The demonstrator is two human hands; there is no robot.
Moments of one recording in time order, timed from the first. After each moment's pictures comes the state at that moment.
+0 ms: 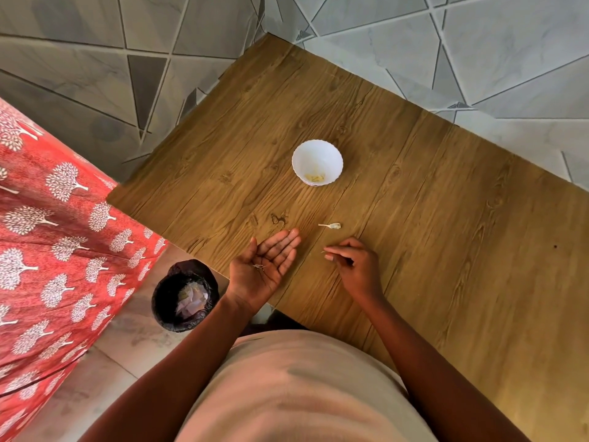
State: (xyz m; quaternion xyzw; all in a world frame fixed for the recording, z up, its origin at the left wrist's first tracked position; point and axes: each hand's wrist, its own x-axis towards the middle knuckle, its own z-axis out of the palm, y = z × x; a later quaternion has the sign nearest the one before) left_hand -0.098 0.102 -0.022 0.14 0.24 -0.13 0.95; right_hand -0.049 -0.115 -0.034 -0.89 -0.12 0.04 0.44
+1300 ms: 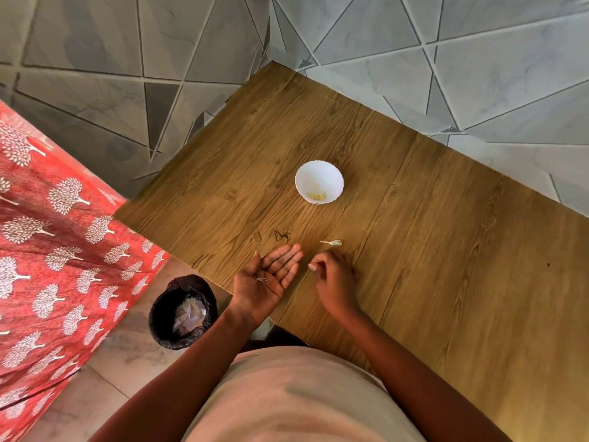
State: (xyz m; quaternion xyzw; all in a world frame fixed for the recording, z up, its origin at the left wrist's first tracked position) left_hand -0.093 0.106 -0.018 0.13 0.26 -0.14 0.95; right_hand -0.053 -0.066 -0.034 -0.93 -0.10 0.06 0.35
